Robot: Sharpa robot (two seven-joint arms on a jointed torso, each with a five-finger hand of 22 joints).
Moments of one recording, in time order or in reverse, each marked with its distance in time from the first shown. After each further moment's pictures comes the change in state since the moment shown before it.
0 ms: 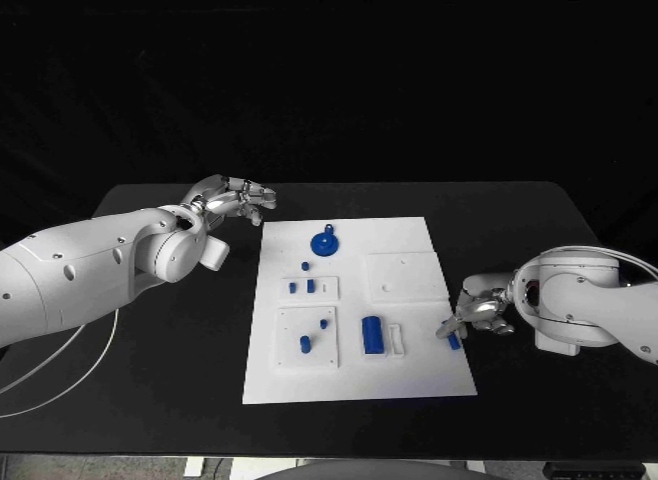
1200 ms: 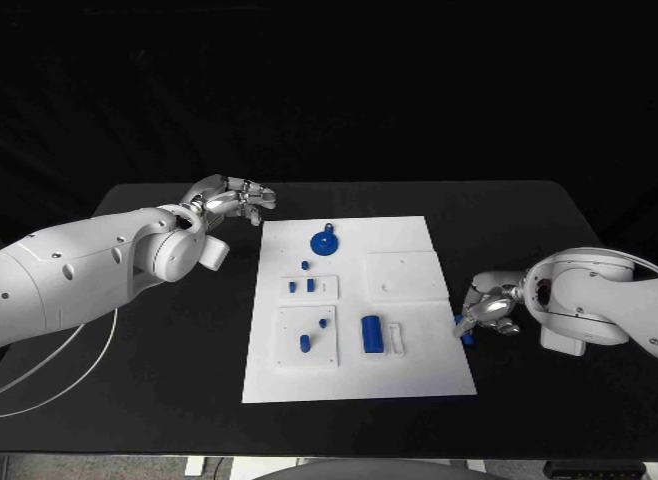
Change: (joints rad) left arm 0.000 -0.003 -0.001 0.000 -0.001 0.002 -0.003; left_hand 0.000 0.000 0.000 0.000 0.000 0.000 0.000 0.004 0.000 0.000 -0.003 0.000 0.000 0.000 0.000 0.000 0.002 0.000 0.002 -0.002 -0.004 0.001; right arm -0.002 -0.025 -0.003 -0.047 0.108 -0.031 0.047; right_hand 0.182 -0.004 0.307 0.049 -0.003 0.037 -0.003 0.025 -0.112 0.025 -0.007 0.001 0.000 0.021 -0.006 -0.004 0.001 0.012 0.032 0.026 0.004 0.000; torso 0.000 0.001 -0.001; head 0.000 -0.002
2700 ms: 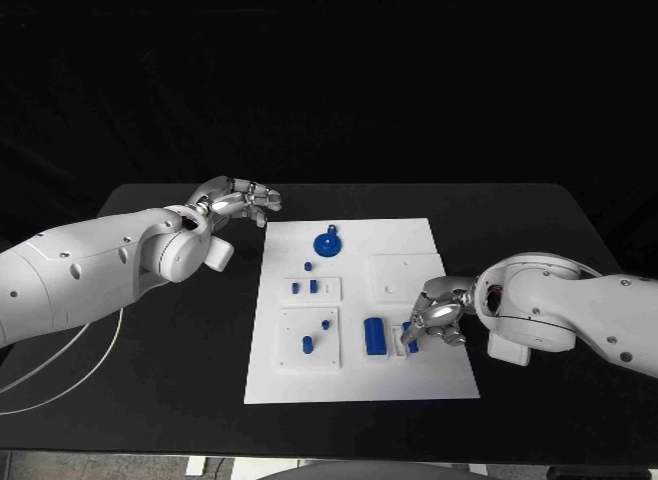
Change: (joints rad) left arm 0.000 0.002 -0.001 0.003 0.000 0.002 -0.001; left_hand 0.000 0.000 0.000 0.000 0.000 0.000 0.000 0.000 0.000 0.000 -0.001 0.000 0.000 0.000 0.000 0.000 0.001 0.000 0.000 0.000 0.000 0.002; right arm 0.004 0.133 0.003 0.081 0.173 -0.069 -0.039; right_hand -0.026 -0.007 0.004 -0.005 0.000 0.009 -0.005 -0.015 -0.107 0.009 -0.005 0.000 0.000 0.004 -0.004 0.000 0.000 0.004 0.000 0.000 0.000 0.000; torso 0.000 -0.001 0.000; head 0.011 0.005
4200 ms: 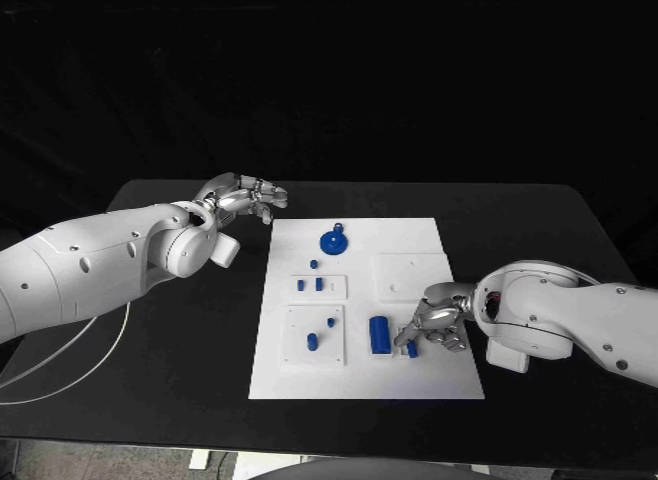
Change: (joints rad) left arm 0.000 -0.004 0.000 0.002 0.000 0.002 0.000; left_hand 0.000 0.000 -0.003 0.003 0.000 0.000 0.000 0.000 0.000 -0.001 -0.001 0.000 0.000 0.000 0.000 0.000 0.001 0.000 -0.002 0.002 0.000 0.000; right arm -0.025 0.028 0.000 -0.018 0.000 -0.011 -0.014; right_hand -0.111 -0.033 -0.154 -0.030 0.000 0.001 -0.001 0.002 0.000 0.000 0.000 -0.008 0.004 0.000 0.003 0.000 0.001 0.000 -0.001 -0.001 0.000 0.000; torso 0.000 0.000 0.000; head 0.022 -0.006
